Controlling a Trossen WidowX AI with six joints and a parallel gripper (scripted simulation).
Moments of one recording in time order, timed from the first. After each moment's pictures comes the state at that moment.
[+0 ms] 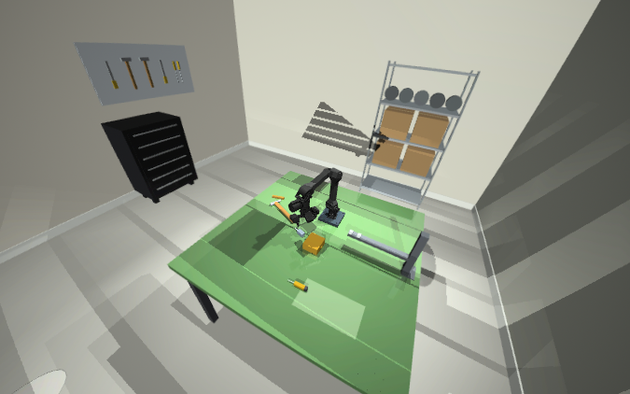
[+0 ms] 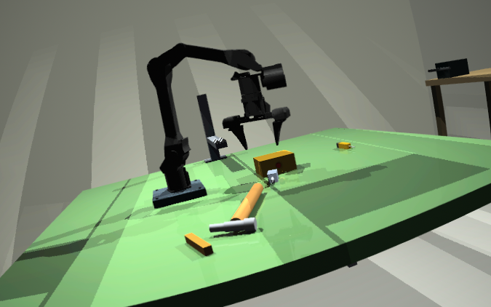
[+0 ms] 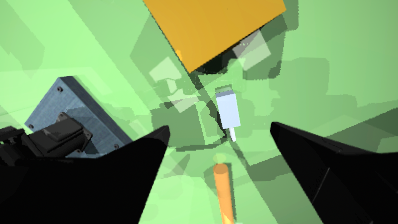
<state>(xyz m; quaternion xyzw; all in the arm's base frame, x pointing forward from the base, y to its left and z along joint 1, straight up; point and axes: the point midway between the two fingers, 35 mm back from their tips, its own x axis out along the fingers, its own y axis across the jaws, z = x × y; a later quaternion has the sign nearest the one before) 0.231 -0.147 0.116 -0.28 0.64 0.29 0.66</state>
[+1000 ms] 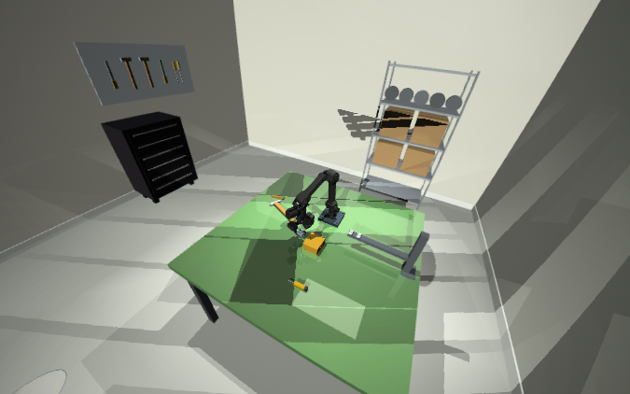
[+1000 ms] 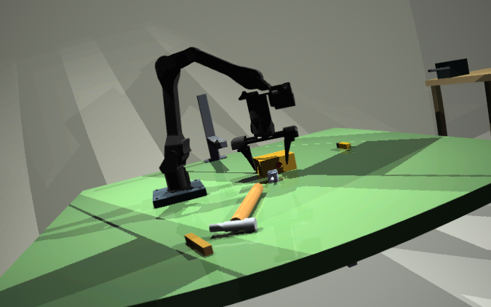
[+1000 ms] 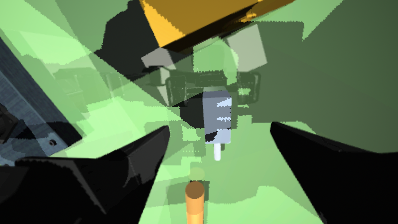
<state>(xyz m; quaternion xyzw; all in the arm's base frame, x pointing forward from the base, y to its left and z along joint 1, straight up) 0.236 -0.169 0.058 -0.35 0.61 0.33 0.62</state>
